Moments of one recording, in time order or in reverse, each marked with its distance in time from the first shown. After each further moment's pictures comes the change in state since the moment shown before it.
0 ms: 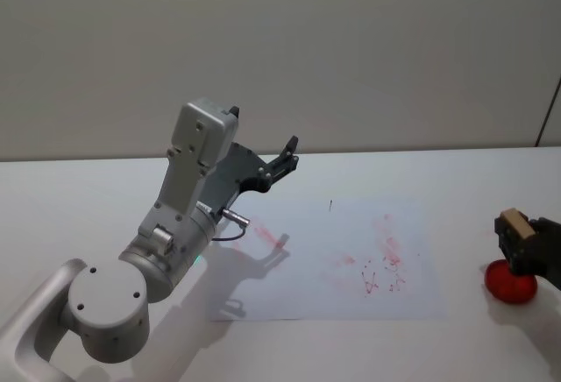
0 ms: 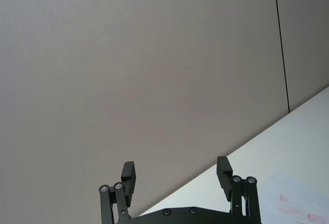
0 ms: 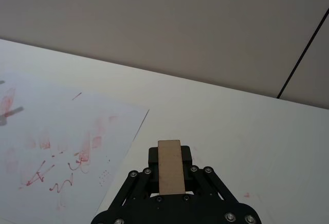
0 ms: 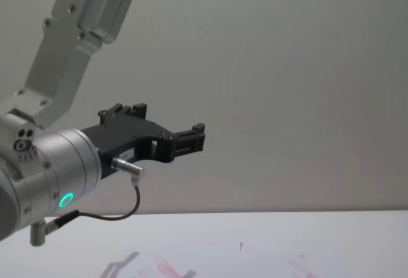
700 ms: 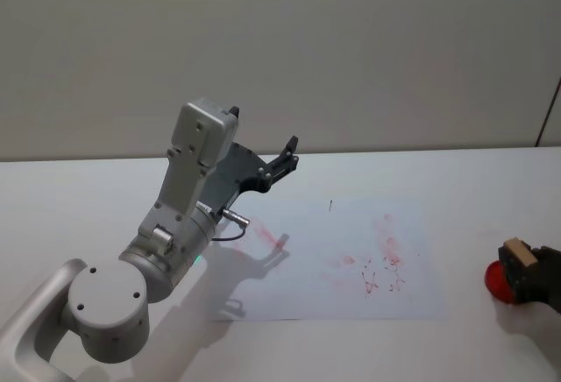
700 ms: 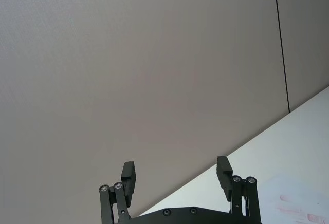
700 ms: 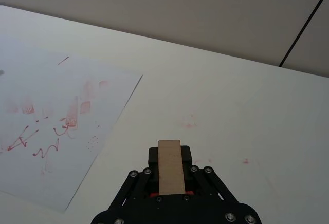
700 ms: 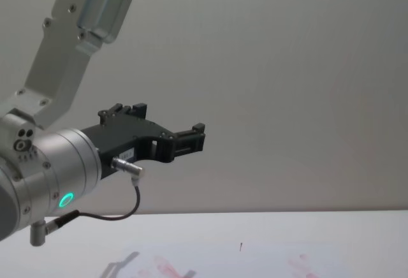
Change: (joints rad) left arm 0.000 0.000 0.000 0.000 0.000 0.000 0.000; right arm -0.022 0.005 -0.005 0.036 -0.029 0.032 0.002
